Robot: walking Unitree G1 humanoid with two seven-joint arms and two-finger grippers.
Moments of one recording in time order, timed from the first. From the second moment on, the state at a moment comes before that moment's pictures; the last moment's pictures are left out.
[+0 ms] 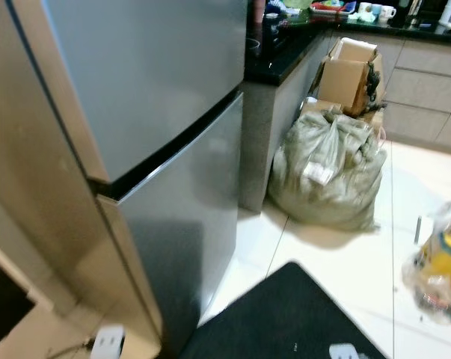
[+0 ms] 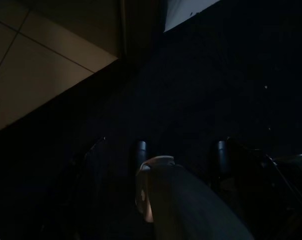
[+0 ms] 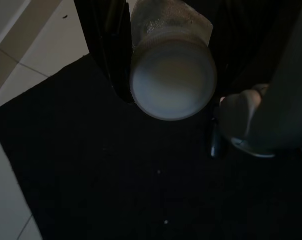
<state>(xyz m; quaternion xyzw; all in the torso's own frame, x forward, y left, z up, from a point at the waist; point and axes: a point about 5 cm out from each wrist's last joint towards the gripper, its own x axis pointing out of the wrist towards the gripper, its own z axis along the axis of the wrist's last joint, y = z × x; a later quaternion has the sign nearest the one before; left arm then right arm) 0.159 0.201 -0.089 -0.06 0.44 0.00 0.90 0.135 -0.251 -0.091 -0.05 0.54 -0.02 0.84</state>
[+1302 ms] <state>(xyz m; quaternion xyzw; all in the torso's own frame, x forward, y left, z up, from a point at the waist) 0.190 0.246 -0.061 -0.08 0.33 0.09 0.94 0.127 -0.244 -0.095 -0.06 0.55 0.00 0.83</state>
